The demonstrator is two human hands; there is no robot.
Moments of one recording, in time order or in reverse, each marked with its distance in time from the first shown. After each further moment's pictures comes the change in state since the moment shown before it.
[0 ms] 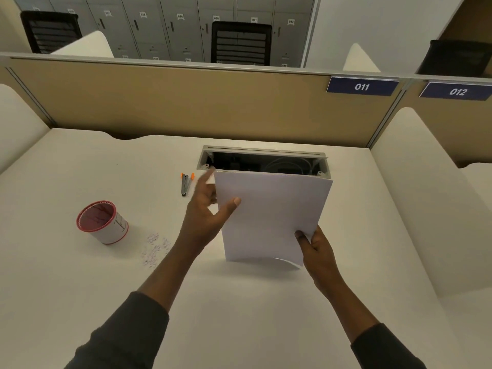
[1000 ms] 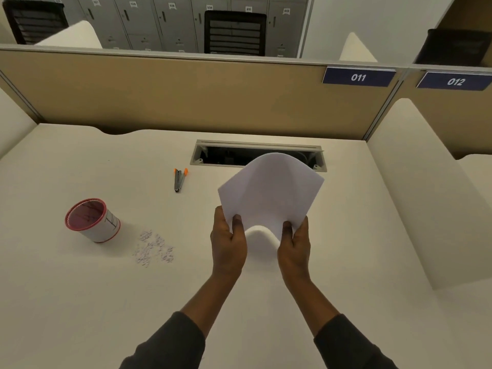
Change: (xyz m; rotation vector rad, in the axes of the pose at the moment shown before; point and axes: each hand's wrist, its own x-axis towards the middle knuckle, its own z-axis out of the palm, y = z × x) left_hand -0.048 -0.017 0.087 -0.142 0.257 -0.156; right_hand -0.006 -0.007 0.053 0.098 0.261 -0.006
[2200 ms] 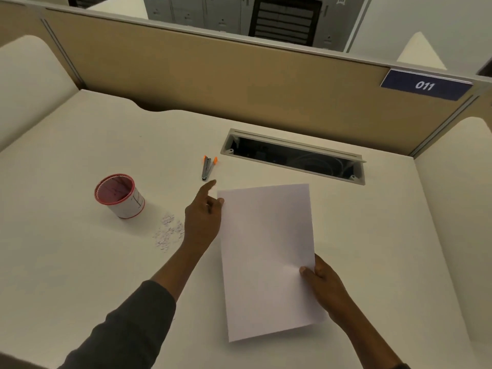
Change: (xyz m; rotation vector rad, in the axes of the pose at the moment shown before) left_hand 0.083 -0.041 -0.087 0.360 0.093 -0.121; right_hand 0.014 0.032 -0.048 -0.441 -0.597 0.256
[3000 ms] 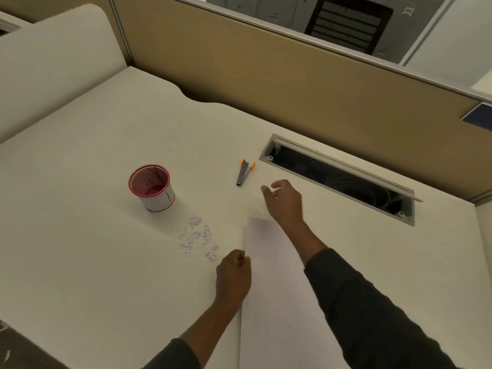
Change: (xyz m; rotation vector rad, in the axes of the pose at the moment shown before) left_hand -0.056 -0.058 0.032 -0.089 -0.066 -0.505; right_hand 0.185 -0.174 0.122 -0.324 0.154 -0.291
